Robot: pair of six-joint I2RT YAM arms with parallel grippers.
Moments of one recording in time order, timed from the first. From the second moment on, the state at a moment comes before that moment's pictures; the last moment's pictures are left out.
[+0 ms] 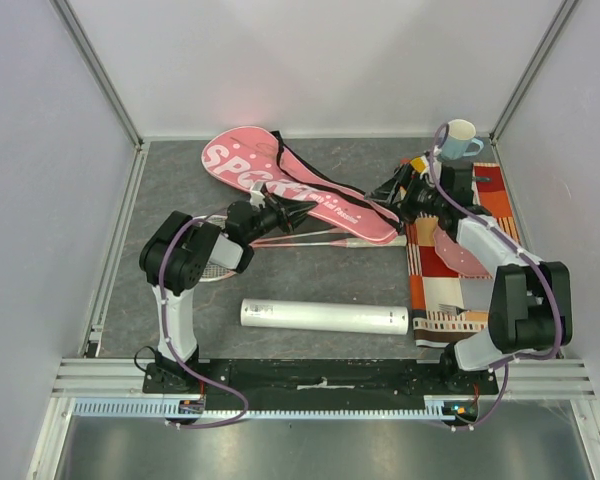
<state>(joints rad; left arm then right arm) -0.41 2.03 0.79 1.28 0.54 -1.80 0.05 1.51 0.98 0.00 -0.69 0.73</state>
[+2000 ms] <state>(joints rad) -0.20 1.23 1.27 -0.05 0.78 -1.26 0.73 1.34 1.53 -0.38 -0.14 -0.47</state>
